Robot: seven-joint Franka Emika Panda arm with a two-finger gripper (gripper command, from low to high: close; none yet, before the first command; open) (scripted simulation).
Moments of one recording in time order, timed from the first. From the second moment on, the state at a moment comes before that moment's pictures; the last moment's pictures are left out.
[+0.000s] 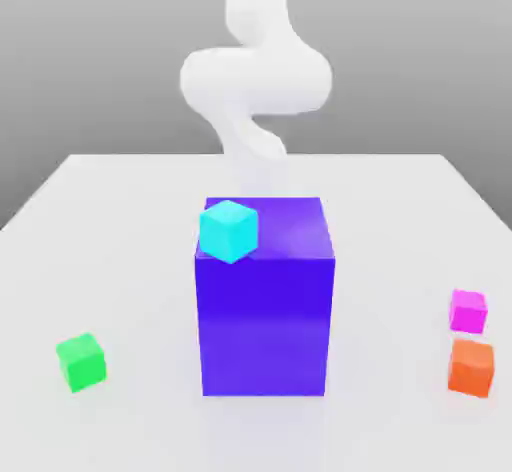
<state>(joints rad) 0.06 -0.71 0.03 -2.34 0.01 2.35 0.76</state>
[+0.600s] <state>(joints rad) 0.47 -0.05 0.35 -2.63 -0.03 2.72 0.53</state>
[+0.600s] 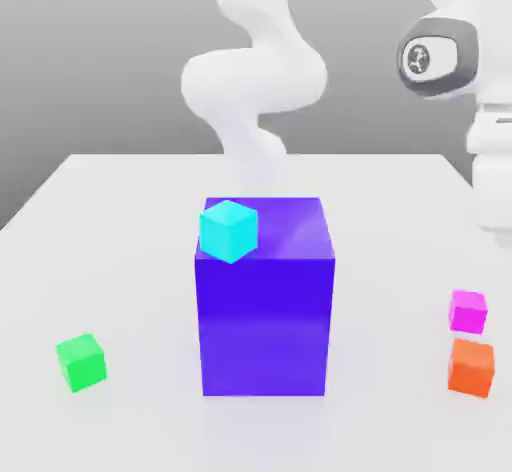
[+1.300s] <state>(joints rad) 0.68 0.26 0.24 -2.67 -0.27 2.91 0.65</state>
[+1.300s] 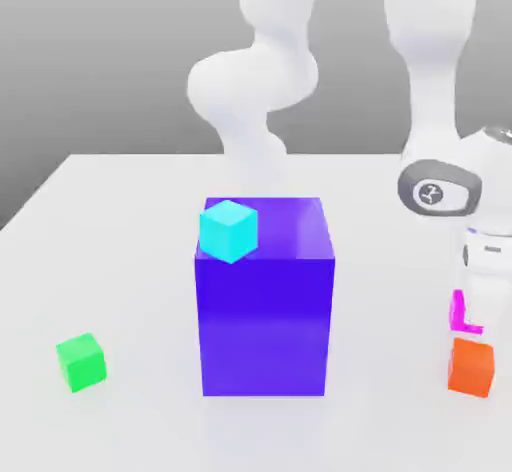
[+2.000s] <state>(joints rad) 0.34 0.12 0.05 -2.60 0.08 2.71 0.75</state>
